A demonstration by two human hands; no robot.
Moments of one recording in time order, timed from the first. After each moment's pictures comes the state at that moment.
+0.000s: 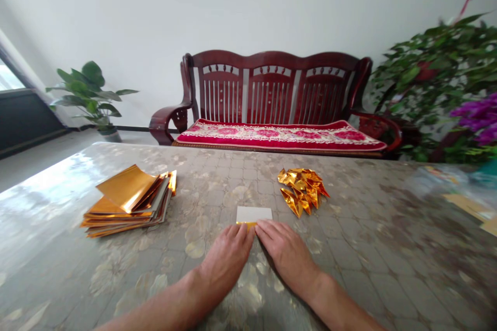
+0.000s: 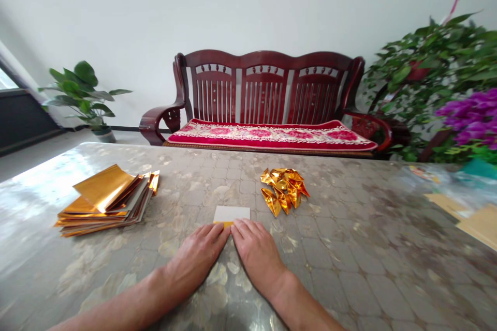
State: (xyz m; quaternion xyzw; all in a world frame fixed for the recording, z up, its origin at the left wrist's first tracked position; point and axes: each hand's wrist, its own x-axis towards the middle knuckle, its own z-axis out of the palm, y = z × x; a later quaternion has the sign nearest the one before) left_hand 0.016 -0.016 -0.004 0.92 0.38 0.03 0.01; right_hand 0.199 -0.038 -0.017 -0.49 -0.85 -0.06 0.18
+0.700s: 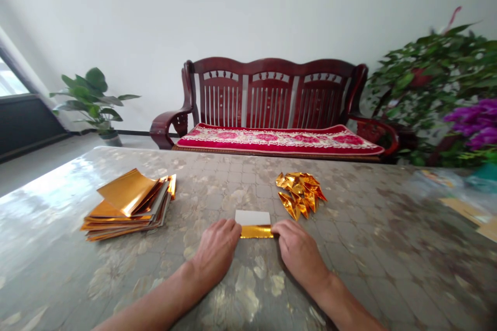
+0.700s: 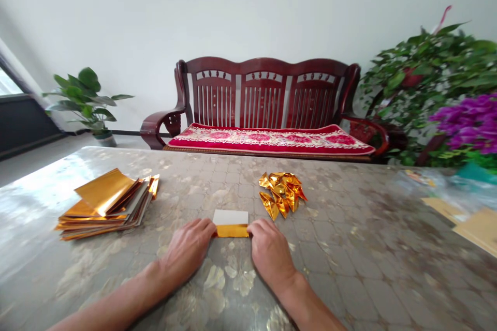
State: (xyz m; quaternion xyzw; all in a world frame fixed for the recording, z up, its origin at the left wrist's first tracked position) left_hand 0.004 0.000 0.010 0.89 0.45 0.01 0.03; right_hand 0.221 -0.037 -0.013 -0.60 -0.76 0.01 0.25
